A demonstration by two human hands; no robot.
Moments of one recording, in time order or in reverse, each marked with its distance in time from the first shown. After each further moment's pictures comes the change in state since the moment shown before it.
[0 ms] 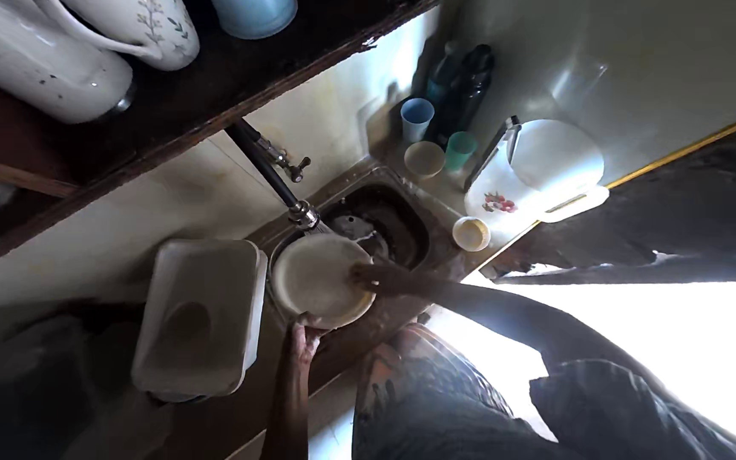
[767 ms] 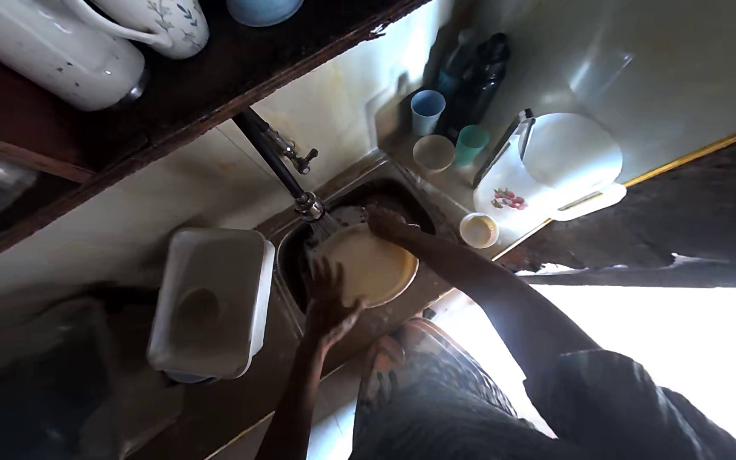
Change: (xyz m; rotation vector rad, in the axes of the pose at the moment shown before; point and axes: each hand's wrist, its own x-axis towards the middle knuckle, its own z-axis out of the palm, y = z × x) left_hand -0.006 0.012 0.023 1.573 -0.326 0.700; right_hand 0.028 -0.036 -0.072 -0.453 0.306 0.489
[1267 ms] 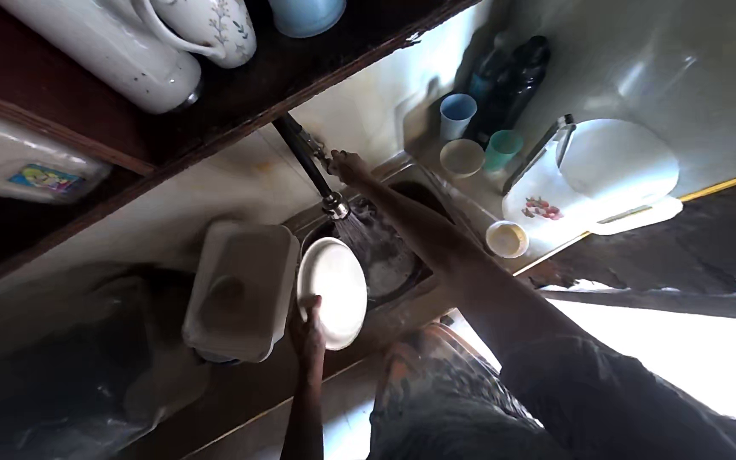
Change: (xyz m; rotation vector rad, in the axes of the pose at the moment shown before) left_hand -0.047 -0.008 -0.010 -0.592 0.729 -0.466; right_hand 0.167 -0.071 -0.045 0.525 -0.072 -0.086
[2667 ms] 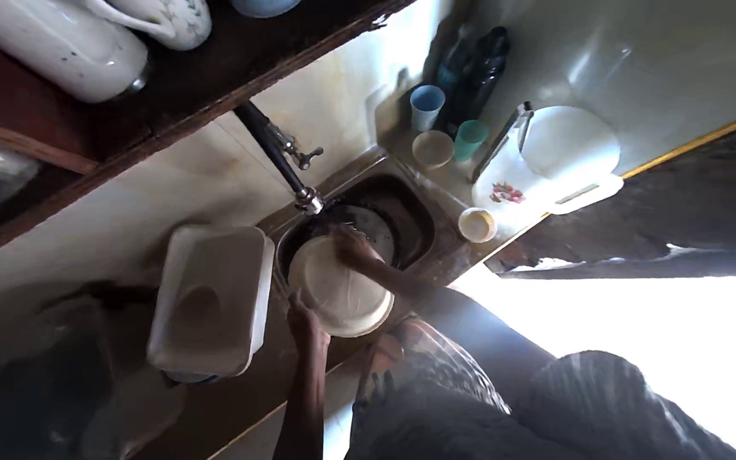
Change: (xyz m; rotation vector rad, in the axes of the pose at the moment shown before) left_hand 0.000 0.016 0.040 -0.355 -0.007 -0.403; right_hand -0.148 0.061 0.121 -0.031 0.024 0.030
